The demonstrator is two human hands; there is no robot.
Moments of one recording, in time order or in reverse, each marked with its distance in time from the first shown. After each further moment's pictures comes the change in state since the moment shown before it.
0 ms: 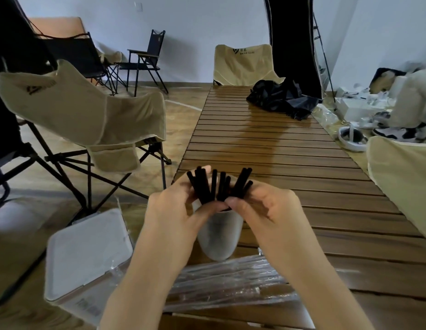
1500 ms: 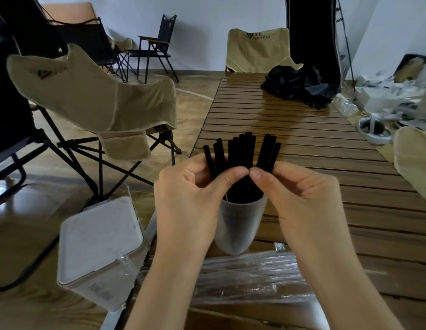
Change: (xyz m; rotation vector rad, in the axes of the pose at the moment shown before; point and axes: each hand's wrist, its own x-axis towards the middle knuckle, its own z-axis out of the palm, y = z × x) left_hand 0.007 0.006 0.012 -0.397 0.205 -0.040; right_hand 0.006 -0.008 0.006 0.390 0.157 0.012
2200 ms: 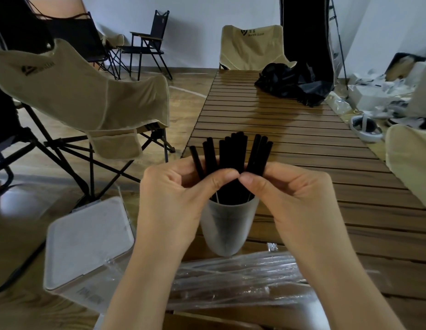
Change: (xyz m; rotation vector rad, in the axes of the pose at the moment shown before) left_hand 0.005 -0.004 -0.004 -0.062 -0.092 0.009; right_hand 0.004 0.003 -0.010 0.006 -0.108 0.010
